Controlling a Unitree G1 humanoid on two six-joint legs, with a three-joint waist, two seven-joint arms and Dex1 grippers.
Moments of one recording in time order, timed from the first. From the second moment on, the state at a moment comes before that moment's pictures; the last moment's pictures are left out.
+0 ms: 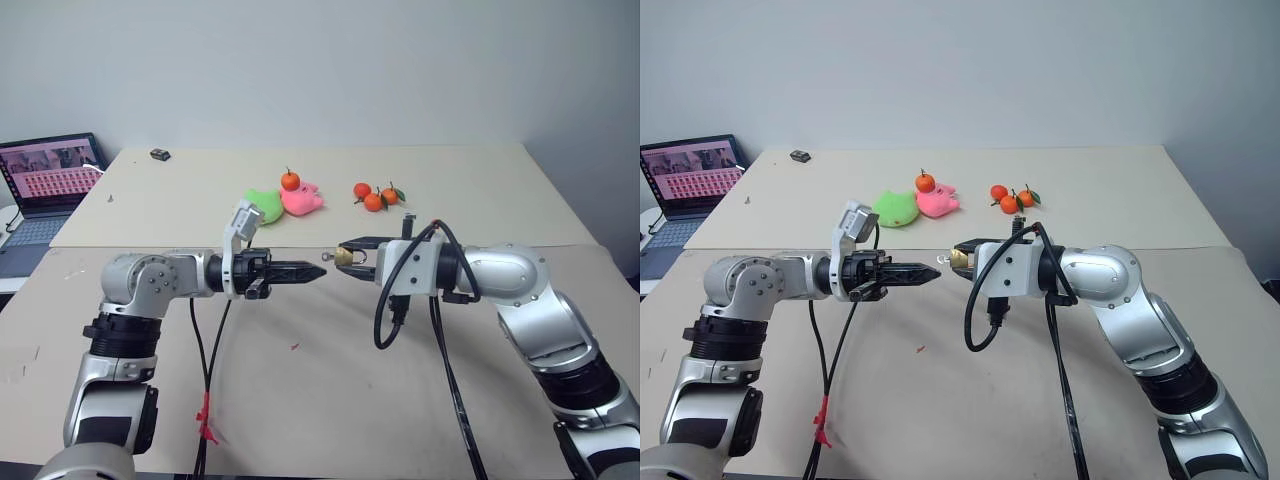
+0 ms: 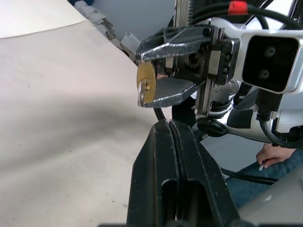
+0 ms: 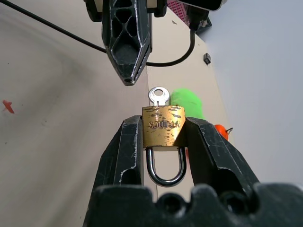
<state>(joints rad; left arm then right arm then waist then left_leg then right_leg) -0.67 0.55 0.02 0.06 -0.91 1.20 -1.11 -0.54 -0.70 0.26 -0.47 -0.02 0.22 0.92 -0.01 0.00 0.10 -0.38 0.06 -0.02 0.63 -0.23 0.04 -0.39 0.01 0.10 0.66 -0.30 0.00</state>
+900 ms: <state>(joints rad) -0.69 0.53 0.02 0.09 -0.90 1.20 -1.11 -0.52 -0.70 0.26 -0.55 0.02 0.32 0.91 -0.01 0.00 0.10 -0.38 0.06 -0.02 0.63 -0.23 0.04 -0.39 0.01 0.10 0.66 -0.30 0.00</state>
